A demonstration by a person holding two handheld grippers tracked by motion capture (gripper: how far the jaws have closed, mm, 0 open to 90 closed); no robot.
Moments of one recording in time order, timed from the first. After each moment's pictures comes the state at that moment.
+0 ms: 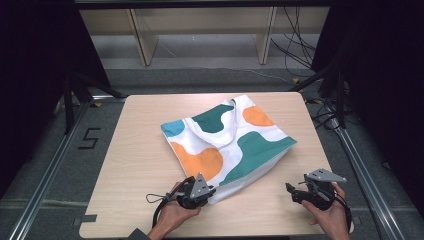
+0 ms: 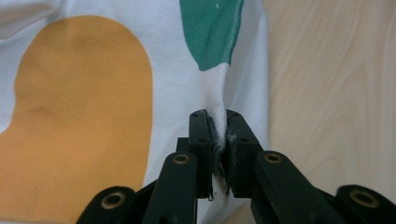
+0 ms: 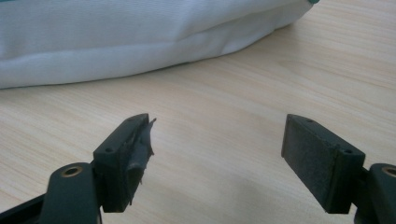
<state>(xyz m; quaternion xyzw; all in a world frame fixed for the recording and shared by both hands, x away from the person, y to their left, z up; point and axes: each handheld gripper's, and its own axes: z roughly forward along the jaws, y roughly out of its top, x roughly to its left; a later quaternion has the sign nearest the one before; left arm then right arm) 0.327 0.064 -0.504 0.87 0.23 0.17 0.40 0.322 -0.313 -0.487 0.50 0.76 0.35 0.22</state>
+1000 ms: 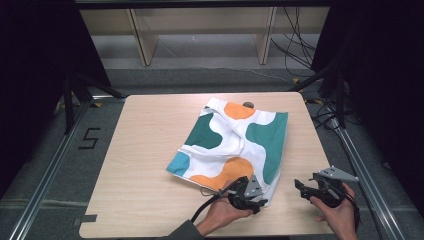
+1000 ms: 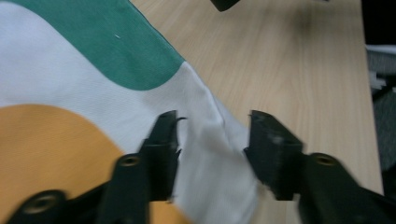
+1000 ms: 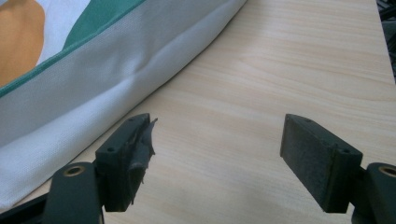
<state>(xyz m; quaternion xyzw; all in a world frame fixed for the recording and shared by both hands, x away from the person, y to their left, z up) 0.330 -0.051 -0.488 0.89 0.13 0.10 0.42 0.324 -0.337 -0.486 0.54 0.73 0.36 0.22</state>
